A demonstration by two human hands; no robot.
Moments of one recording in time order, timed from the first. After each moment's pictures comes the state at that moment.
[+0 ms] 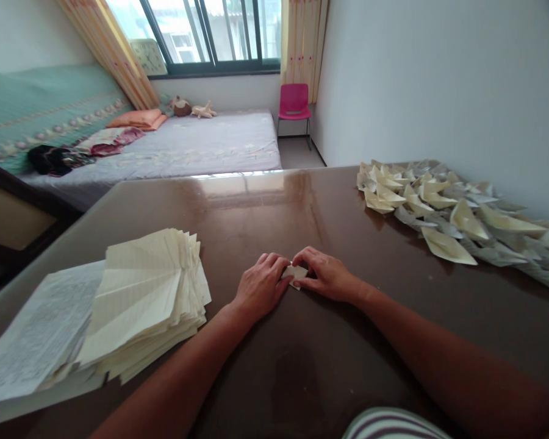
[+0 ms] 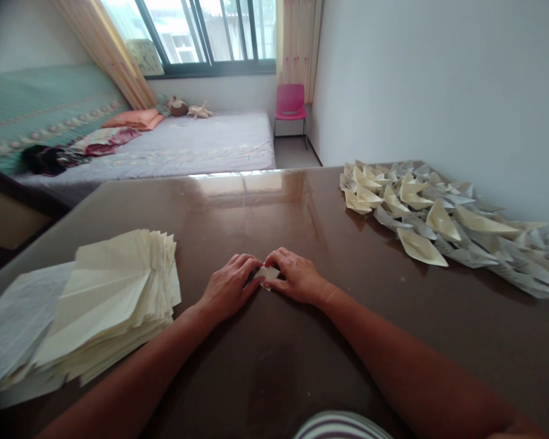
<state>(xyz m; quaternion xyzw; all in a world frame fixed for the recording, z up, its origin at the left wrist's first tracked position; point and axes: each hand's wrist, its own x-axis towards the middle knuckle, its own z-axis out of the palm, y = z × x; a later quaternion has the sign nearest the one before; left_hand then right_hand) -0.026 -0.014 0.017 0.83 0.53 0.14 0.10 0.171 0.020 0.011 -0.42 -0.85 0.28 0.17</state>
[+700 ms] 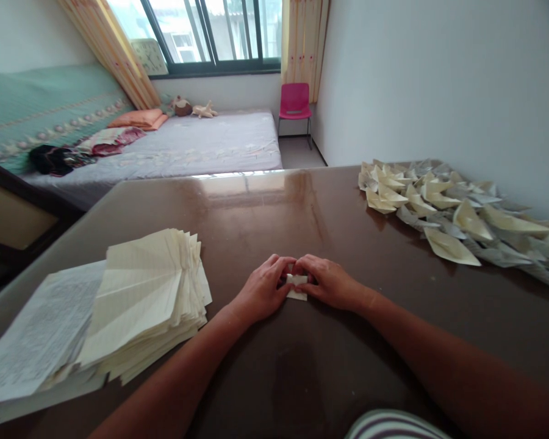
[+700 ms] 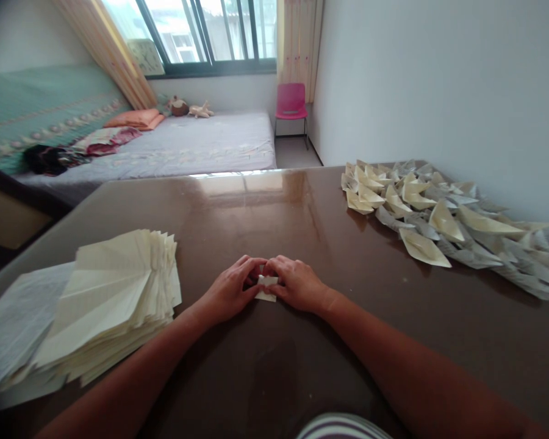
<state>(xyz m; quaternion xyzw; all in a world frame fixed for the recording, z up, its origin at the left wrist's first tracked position) -0.029 -0.011 0.011 0.80 0.49 0.22 0.26 0.169 0.012 0.011 -0.40 -0.85 0.30 0.18</state>
